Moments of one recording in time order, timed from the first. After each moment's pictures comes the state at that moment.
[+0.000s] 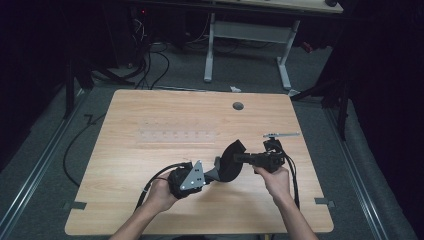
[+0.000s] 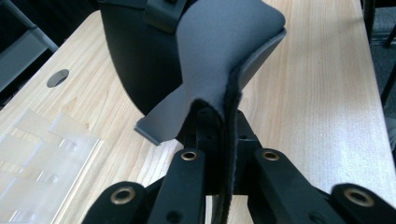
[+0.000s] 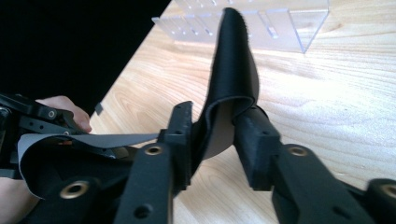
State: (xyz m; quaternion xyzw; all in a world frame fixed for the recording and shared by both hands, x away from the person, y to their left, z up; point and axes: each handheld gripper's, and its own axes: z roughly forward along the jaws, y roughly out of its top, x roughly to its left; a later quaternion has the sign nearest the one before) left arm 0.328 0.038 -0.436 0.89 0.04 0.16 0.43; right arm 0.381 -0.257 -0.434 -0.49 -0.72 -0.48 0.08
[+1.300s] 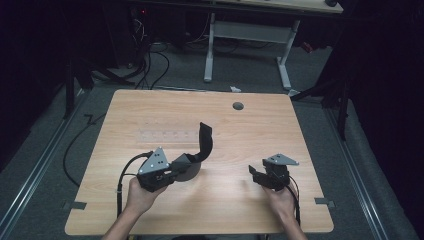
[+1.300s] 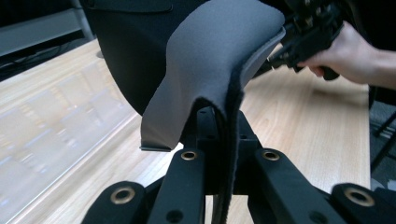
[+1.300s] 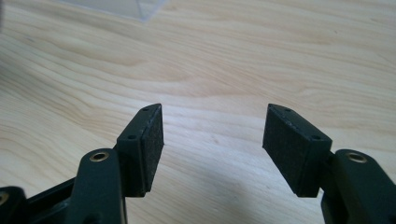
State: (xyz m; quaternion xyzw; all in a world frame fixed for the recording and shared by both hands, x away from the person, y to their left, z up) left arm 0.340 0.113 -0.428 0.82 0.20 0.13 0.52; right arm 0.344 -0.273 -0.501 -0.52 -0.74 -0.35 -0.24
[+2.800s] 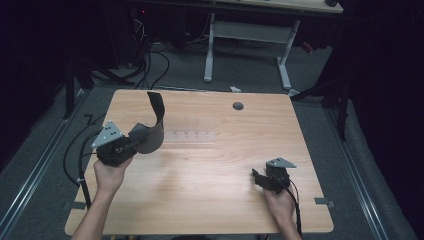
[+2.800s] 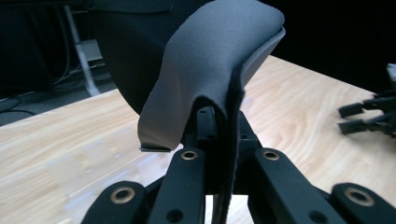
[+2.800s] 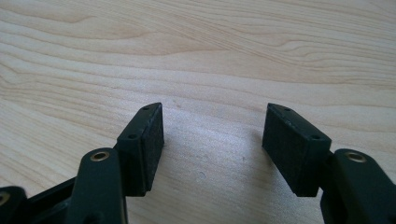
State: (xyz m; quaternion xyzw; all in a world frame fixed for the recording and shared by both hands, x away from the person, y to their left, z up) left arm 0.388 0.202 -0.403 0.75 0.33 0.21 0.54; right arm 0.350 -0.283 -0.531 -0.55 -0.74 -0.31 -0.24
